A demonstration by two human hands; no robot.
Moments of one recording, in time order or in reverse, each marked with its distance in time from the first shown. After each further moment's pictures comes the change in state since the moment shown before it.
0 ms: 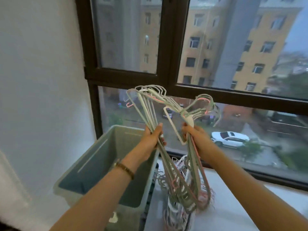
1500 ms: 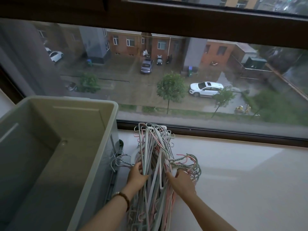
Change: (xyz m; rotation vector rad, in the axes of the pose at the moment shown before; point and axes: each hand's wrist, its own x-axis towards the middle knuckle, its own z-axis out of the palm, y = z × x) left_hand 0.147 -0.359 0.050 0.668 -0.078 -0.563; right_hand 0.098 0.356 -0.132 -0.808 0.152 0.657
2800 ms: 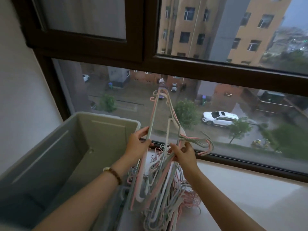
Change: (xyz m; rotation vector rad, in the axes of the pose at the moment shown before) left_hand -0.113 0.128 -0.120 -0.318 0.208 0.587; right_hand -0.098 -0.129 -0.100 0.912 -0.018 -0.452
